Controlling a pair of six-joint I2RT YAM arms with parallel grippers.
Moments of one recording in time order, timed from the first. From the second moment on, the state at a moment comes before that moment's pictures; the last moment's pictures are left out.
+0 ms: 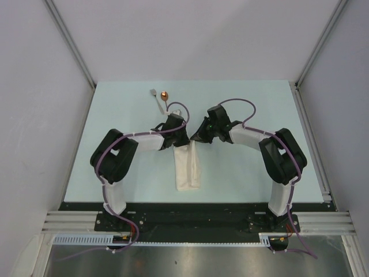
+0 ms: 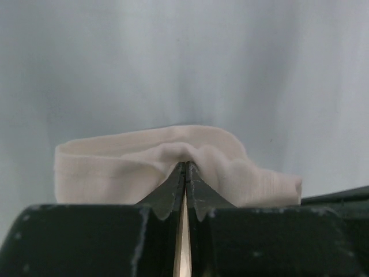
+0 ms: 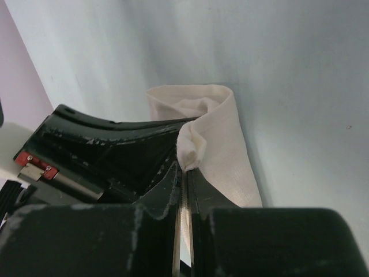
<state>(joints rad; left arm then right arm) -0.58 1.88 1.06 0.02 0.01 -0.72 0.56 1.88 1.19 -0.08 -0.26 1.02</state>
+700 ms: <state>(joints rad) -0.55 1.67 1.04 -0.14 -0.02 -0.75 0.56 1.88 1.15 0.03 -0.30 1.15</state>
